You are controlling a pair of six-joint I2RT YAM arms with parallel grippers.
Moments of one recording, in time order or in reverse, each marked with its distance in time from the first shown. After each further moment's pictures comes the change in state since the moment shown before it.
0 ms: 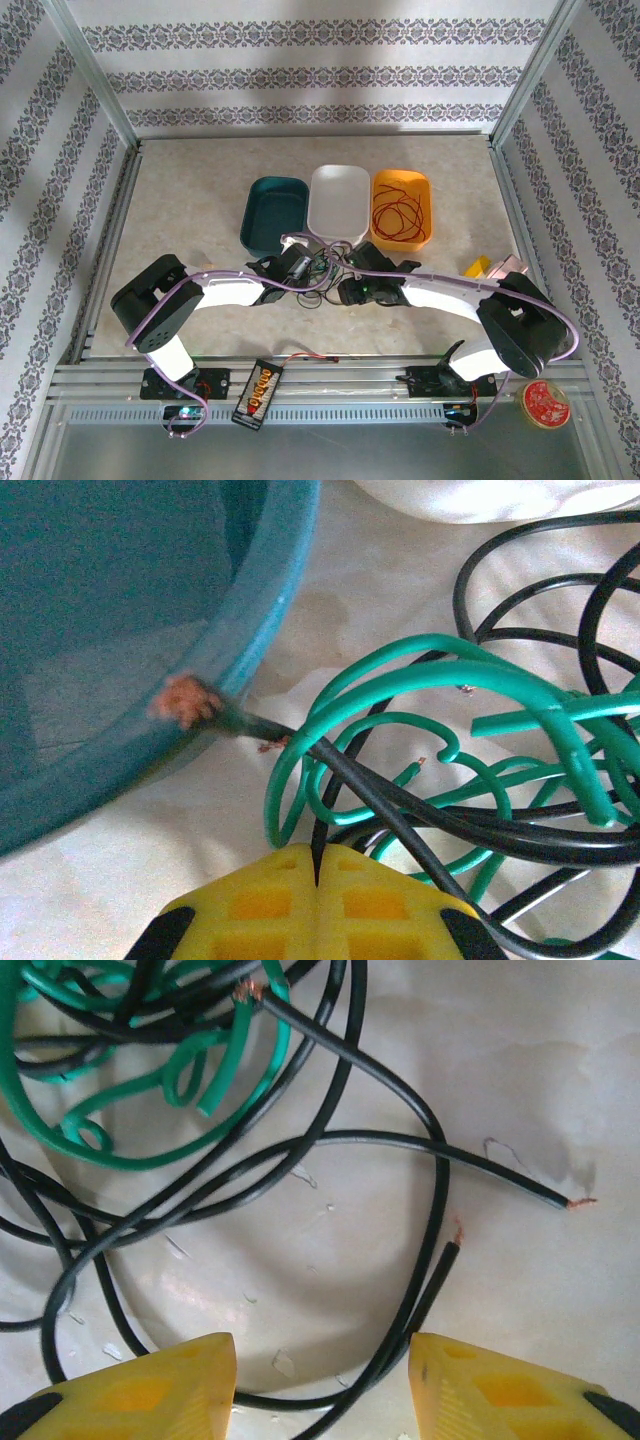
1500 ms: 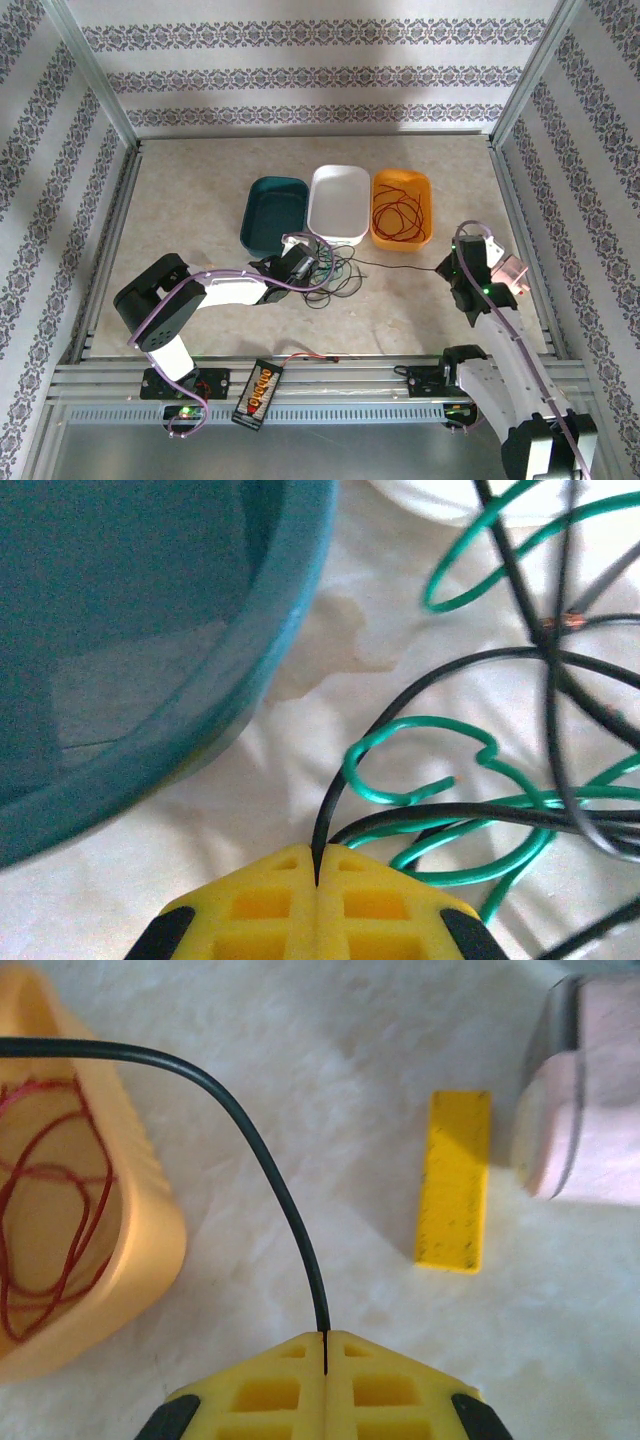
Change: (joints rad) left arm -0.012 0.015 0.026 -0.045 -0.053 -0.016; right arm -0.710 -0.658 -0.109 -0.283 0.339 0.290
